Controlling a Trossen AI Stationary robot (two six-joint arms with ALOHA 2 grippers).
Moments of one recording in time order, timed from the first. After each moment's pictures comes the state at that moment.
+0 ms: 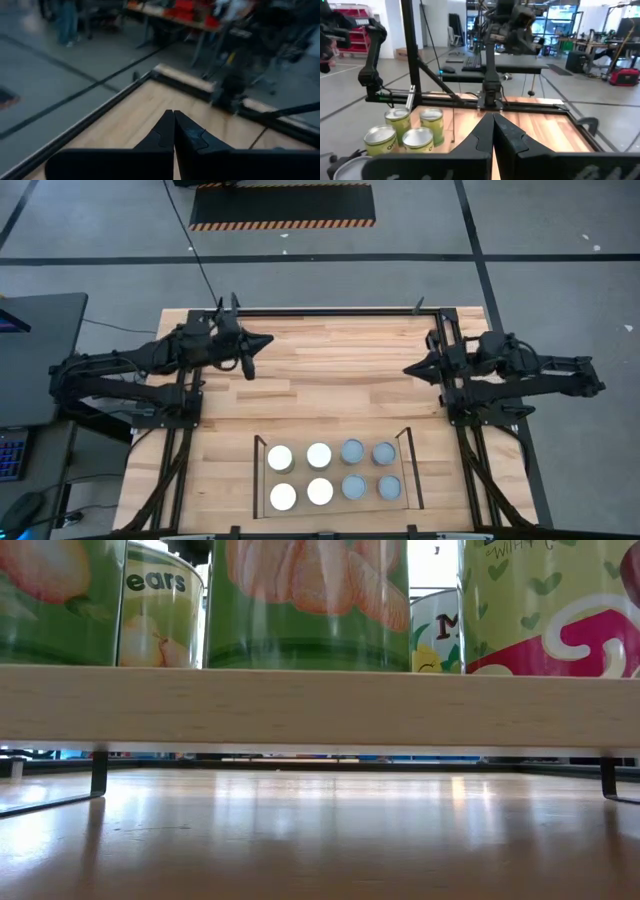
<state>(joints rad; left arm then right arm) 0.14 0.88 0.87 -0.19 -0.27 -0.25 -0.04 0.47 0.59 -0.13 -0.14 -0.05</state>
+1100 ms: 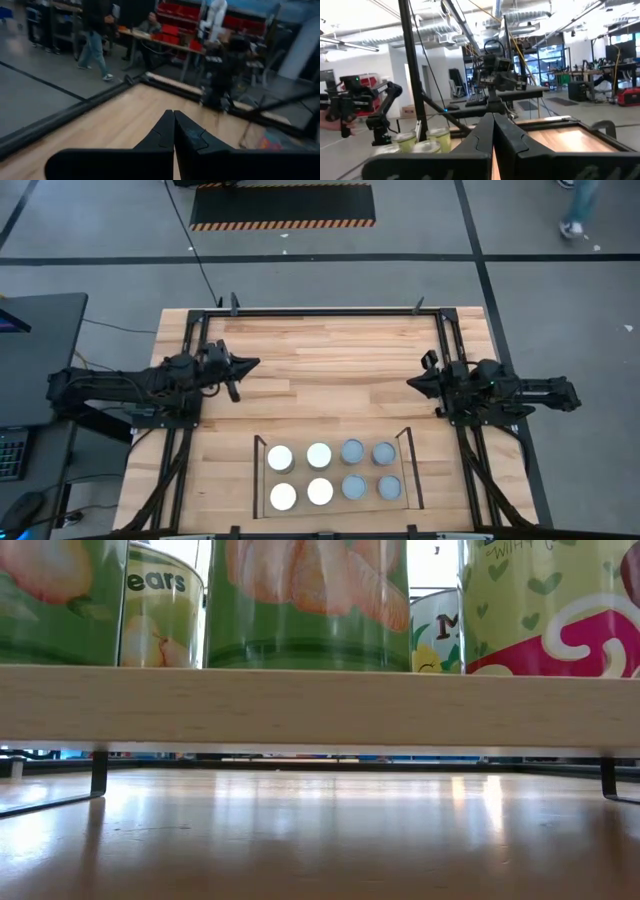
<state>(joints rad) 0.05 0.53 0.31 0.22 -0.33 -0.23 -0.05 0.00 0.01 0.28 -0.10 0.14</state>
